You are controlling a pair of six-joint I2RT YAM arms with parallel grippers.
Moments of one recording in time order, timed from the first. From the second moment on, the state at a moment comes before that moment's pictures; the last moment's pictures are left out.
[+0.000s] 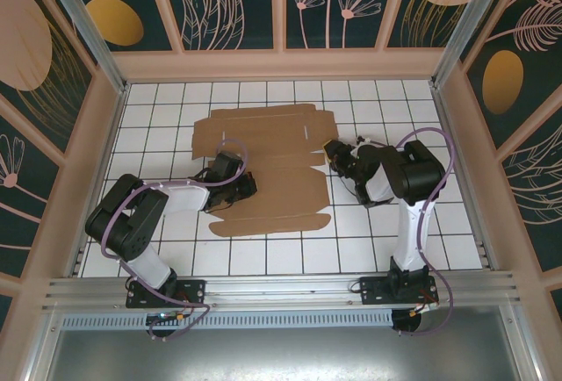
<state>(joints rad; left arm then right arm) -0.54 1.66 0.67 0.10 0.19 -0.78 0.25 2.09 0.63 1.22 -0.39 1.30</state>
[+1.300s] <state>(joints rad) -0.54 1.02 0.80 -0.32 -0.08 -0.74 0.22 1.44 0.98 0.17 -0.18 0.62</state>
